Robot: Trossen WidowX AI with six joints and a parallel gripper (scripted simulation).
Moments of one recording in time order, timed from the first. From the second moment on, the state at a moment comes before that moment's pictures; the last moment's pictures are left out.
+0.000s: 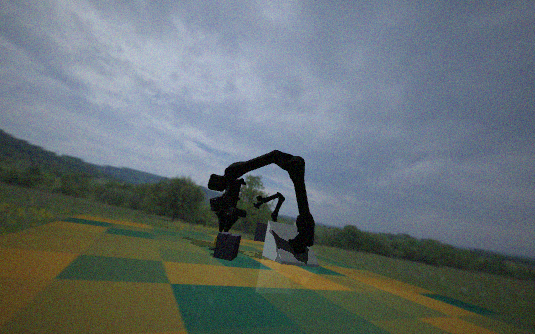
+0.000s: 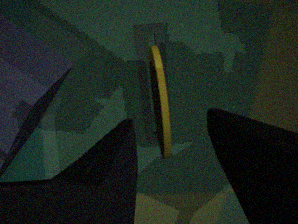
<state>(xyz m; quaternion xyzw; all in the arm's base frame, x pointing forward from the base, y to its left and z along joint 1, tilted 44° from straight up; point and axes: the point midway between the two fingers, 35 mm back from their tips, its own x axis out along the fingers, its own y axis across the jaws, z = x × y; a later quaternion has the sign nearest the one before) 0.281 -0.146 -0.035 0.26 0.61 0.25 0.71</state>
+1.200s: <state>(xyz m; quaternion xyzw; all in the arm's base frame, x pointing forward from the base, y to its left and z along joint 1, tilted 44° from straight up) 0.287 -0.109 -0.074 0.26 0.61 0.25 0.71</state>
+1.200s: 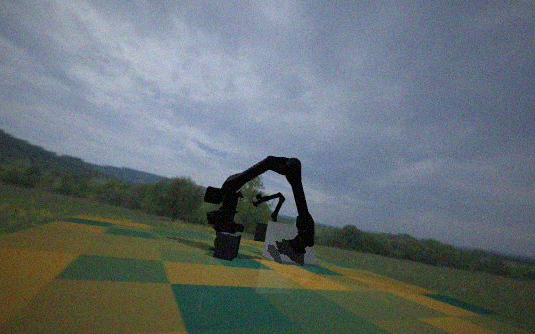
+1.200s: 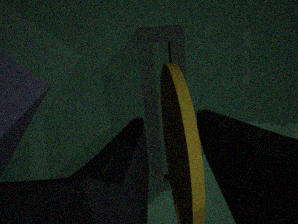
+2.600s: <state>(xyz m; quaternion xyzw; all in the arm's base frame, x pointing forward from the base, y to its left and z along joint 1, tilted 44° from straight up) 0.278 -0.149 -0.032 0.27 0.61 0.25 0.70</state>
